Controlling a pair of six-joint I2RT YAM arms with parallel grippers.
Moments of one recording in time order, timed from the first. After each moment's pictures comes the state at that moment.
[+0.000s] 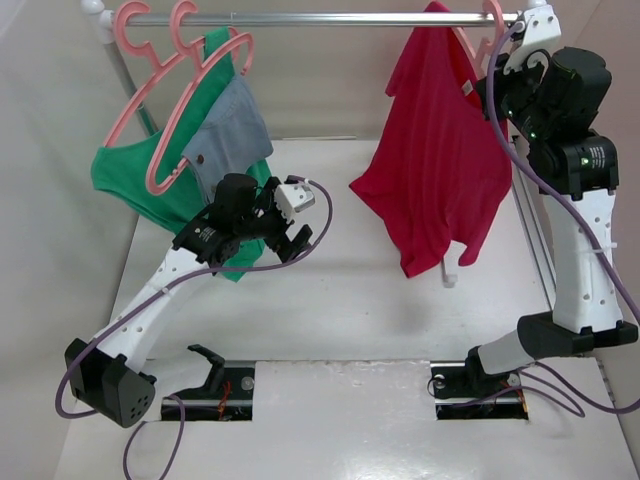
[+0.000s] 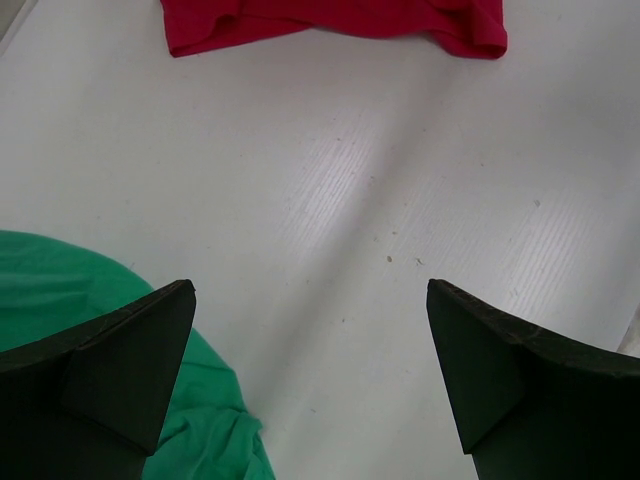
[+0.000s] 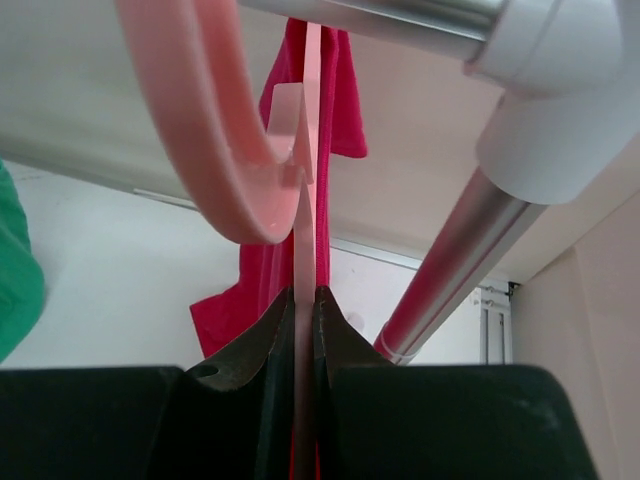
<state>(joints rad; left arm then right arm) -0.49 1.14 1.09 -0.53 0.43 0.39 0.17 1.48 2.16 -0.75 -0.02 -0.14</state>
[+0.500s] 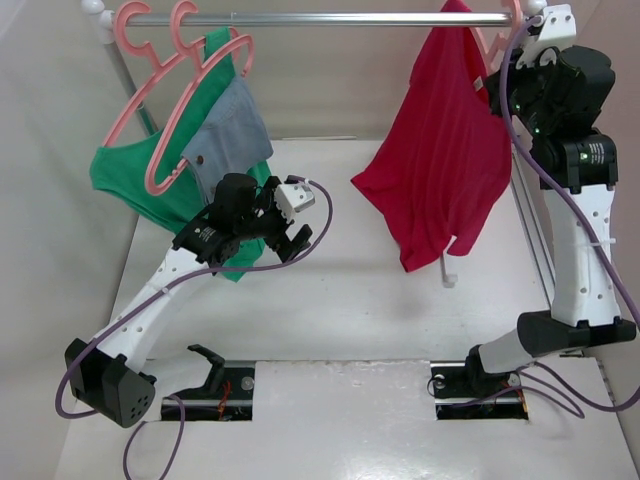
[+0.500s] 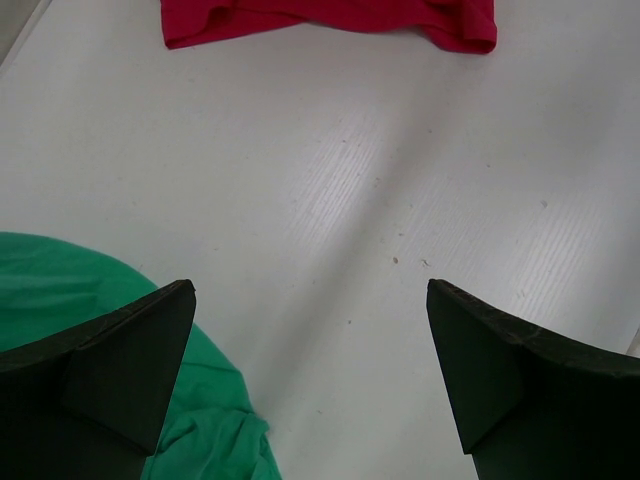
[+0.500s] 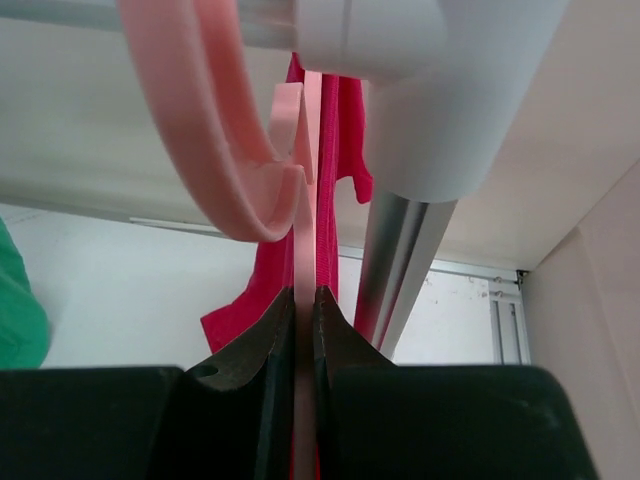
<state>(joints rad) -0.49 1.14 1.09 -0.52 0.42 0.40 0.10 1.49 2.12 -0.68 -0.02 -0.05</state>
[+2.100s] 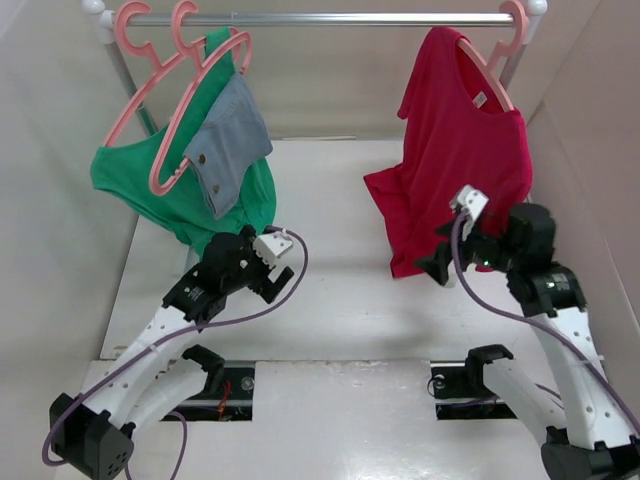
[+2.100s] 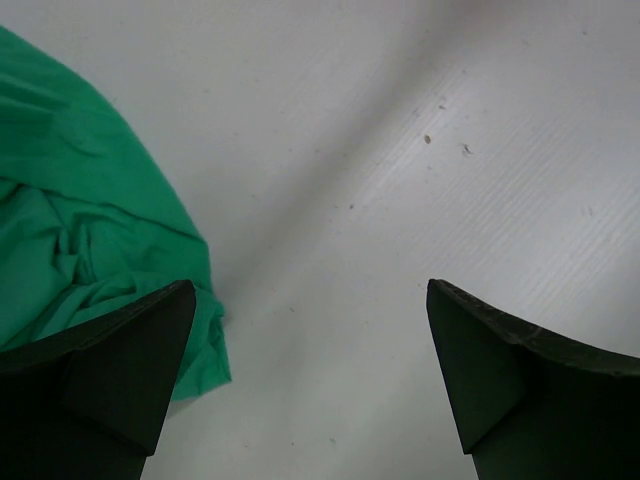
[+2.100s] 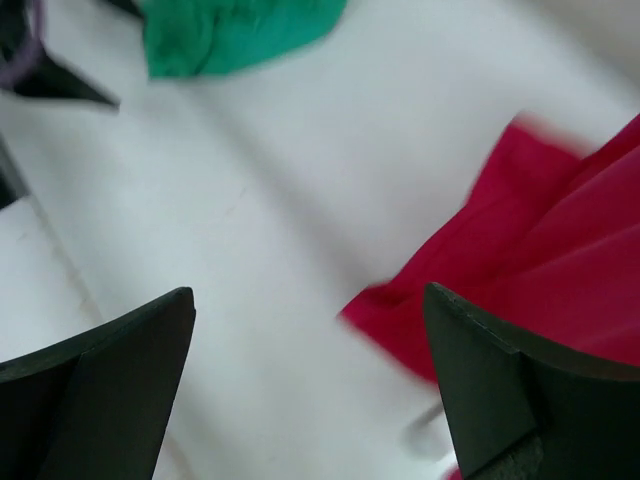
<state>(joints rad) -0.50 0.82 0.63 -0.44 0.20 0.34 0.14 0.76 1.06 -0.66 -0.72 -0.30</state>
